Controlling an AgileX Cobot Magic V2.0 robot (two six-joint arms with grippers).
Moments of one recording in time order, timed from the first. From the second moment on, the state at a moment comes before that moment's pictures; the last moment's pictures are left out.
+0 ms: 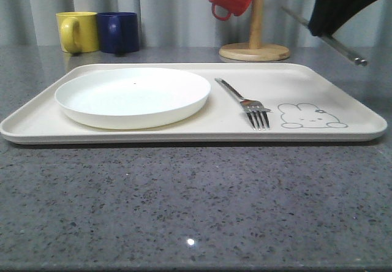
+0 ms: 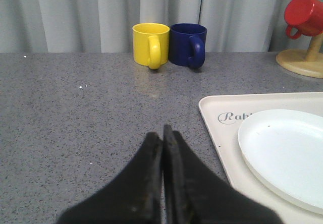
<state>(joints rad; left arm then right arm) -0.01 0.42 -0.42 -0.48 0.27 0.38 0.34 1.53 -1.33 0.05 0.86 0.28</state>
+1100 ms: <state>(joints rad) -0.01 0.42 -0.42 -0.48 0.27 0.38 0.48 1.75 -1.33 -0.07 0.76 0.47</state>
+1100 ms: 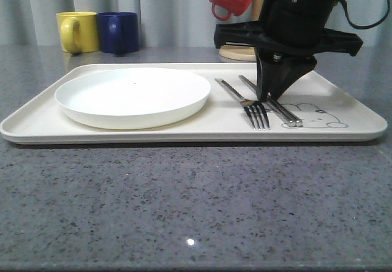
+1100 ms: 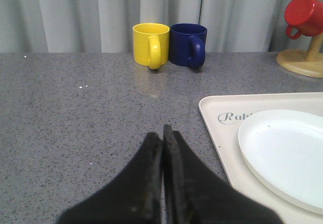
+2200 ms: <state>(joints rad) -0.01 0.42 -0.42 -0.48 0.27 0.38 -0.01 1.49 -1.33 -0.08 0.97 0.14</state>
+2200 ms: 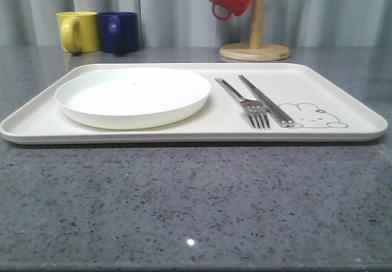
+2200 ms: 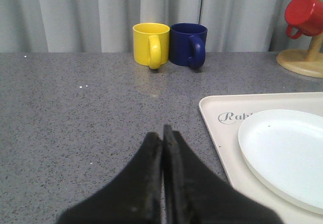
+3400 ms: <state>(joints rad) -0.01 0.42 -0.42 -0.48 0.27 0.38 -0.23 1.70 -1.34 -0.01 0.91 -0.04</state>
